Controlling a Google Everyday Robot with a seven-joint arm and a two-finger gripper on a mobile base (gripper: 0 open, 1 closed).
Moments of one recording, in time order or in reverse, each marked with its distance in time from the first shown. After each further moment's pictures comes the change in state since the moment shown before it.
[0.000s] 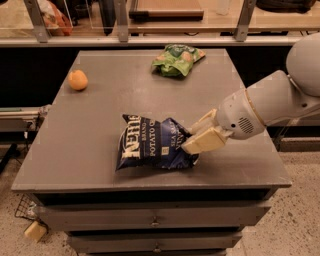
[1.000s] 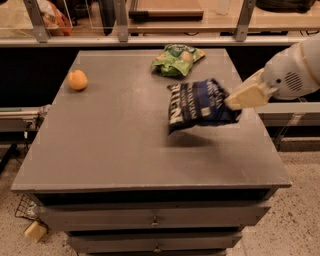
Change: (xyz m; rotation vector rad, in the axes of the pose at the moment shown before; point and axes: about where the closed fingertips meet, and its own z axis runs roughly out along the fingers) arm -0.010 -0.063 -0.108 0.276 0.021 0.100
